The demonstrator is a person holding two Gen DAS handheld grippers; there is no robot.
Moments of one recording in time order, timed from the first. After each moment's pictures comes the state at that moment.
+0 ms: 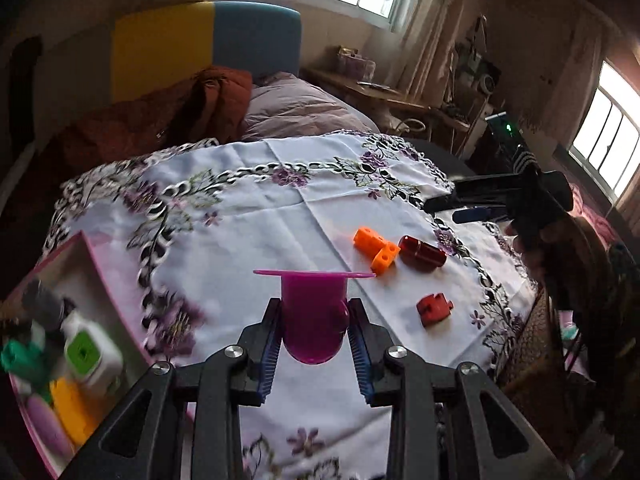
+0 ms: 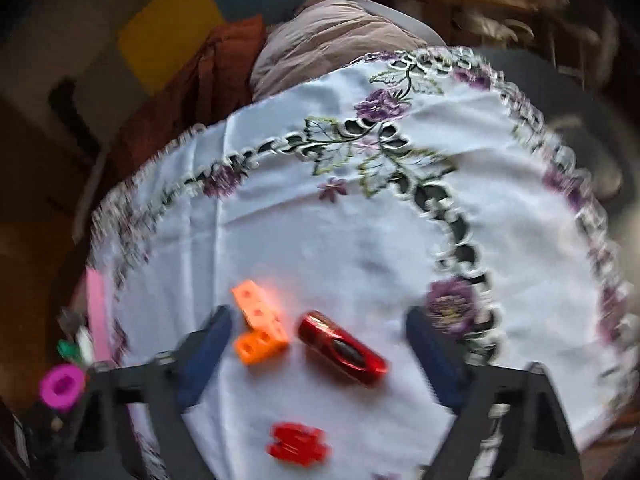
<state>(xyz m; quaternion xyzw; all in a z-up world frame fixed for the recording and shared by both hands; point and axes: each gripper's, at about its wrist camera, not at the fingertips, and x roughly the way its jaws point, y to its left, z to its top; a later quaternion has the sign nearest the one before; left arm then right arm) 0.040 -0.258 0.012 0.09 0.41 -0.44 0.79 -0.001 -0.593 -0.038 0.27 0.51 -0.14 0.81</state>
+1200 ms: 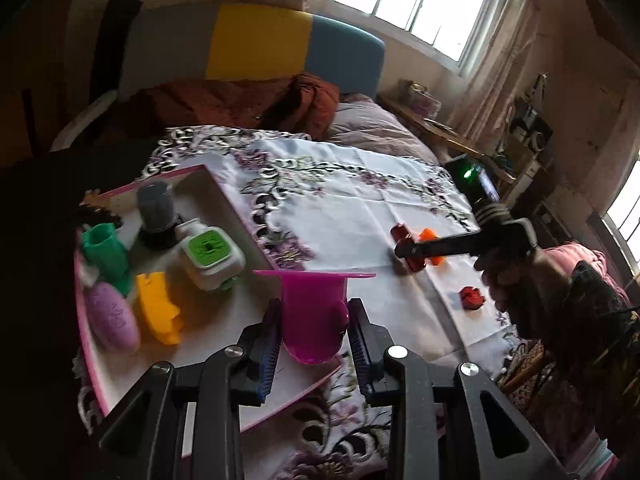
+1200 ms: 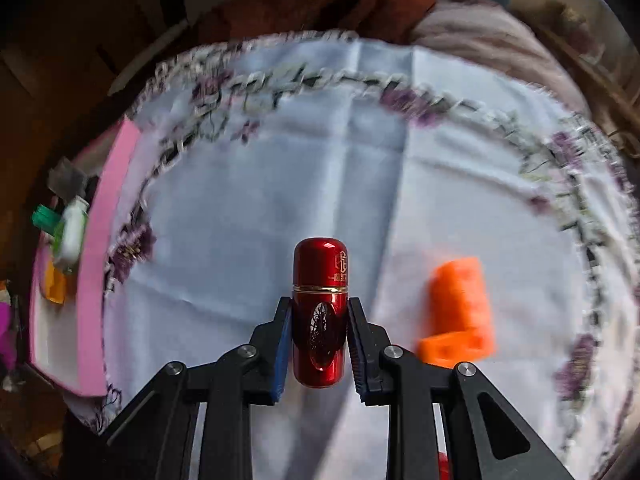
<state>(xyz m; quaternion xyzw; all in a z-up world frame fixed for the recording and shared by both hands) 0.030 -0.134 0.007 0.01 0.42 -0.34 0.84 0.064 -0.437 -0.076 0.10 0.57 -0.01 0.81</state>
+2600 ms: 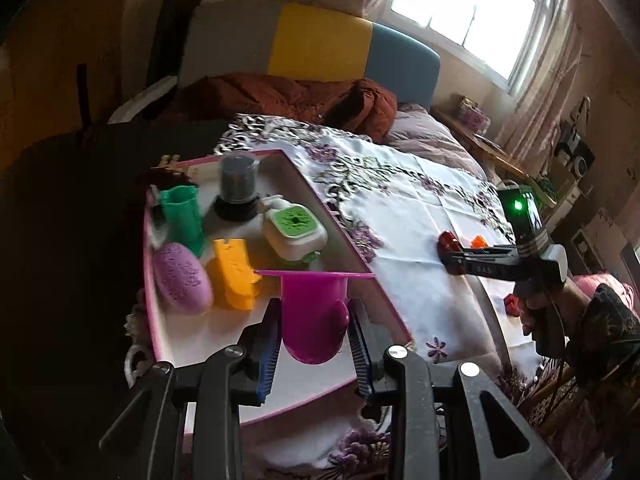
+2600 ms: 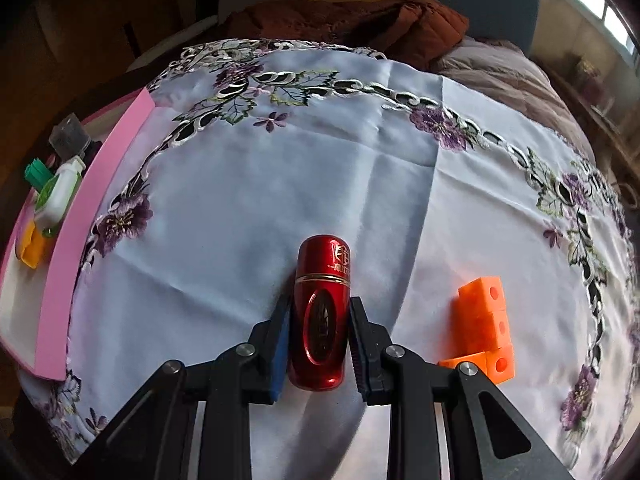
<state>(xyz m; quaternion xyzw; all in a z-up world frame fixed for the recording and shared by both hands) 0.029 -0.082 -0.005 -0.01 0.42 -0.25 0.87 0.067 -0.417 -0.089 0.02 0.53 0.00 0.85</state>
